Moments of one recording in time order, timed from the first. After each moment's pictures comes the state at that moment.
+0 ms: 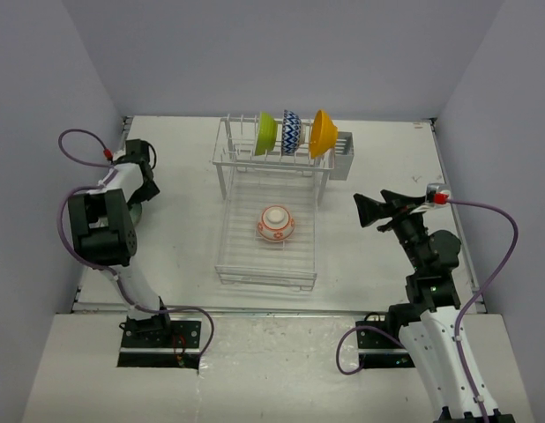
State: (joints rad) left arm 0.16 1.88 1.27 -0.57 -0.51 -0.48; right arm 0.09 0.47 0.43 0.19 -0.28 0.51
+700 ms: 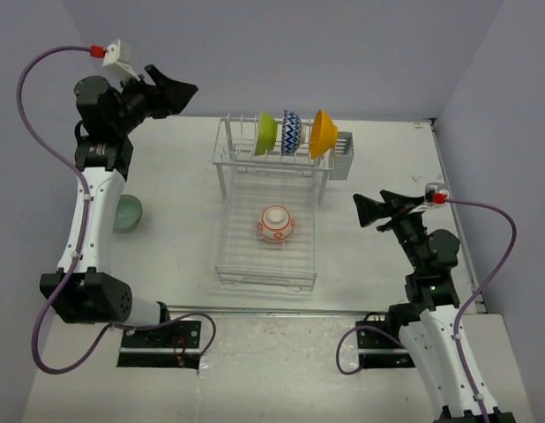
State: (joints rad) left arm 0.05 1.41 1.55 -0.16 0.50 -0.52; right arm 0.09 0.48 0.42 0.20 -0.28 0.50
